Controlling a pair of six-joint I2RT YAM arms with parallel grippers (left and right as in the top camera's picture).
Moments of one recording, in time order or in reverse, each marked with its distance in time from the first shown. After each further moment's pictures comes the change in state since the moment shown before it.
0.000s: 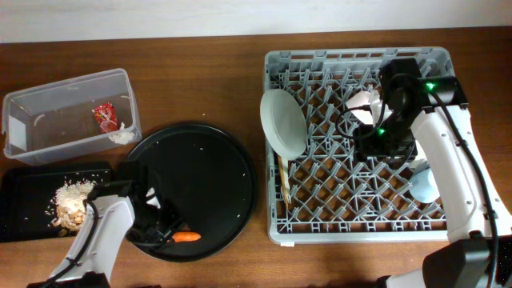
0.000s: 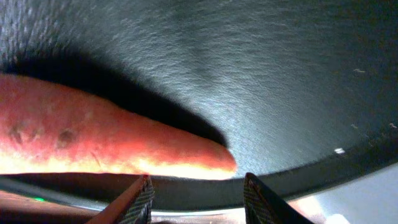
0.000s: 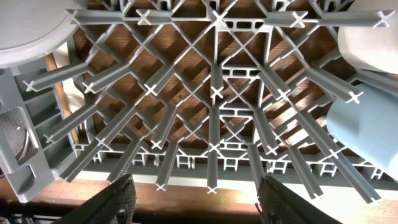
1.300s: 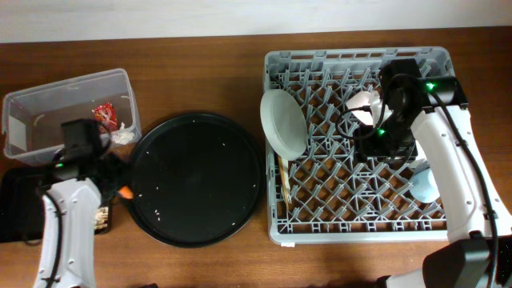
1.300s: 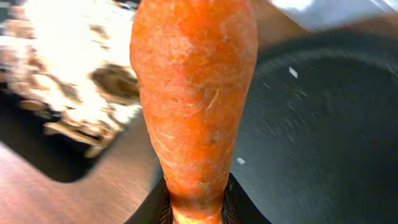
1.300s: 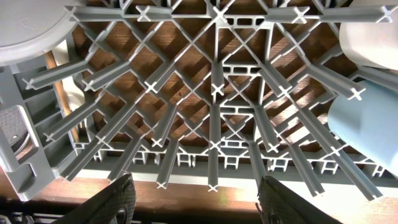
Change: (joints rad) left arm 0.176 -0.010 0.351 0.066 -0.448 -0.002; right arm 0.000 0.000 -0.001 -0.006 0.000 0.000
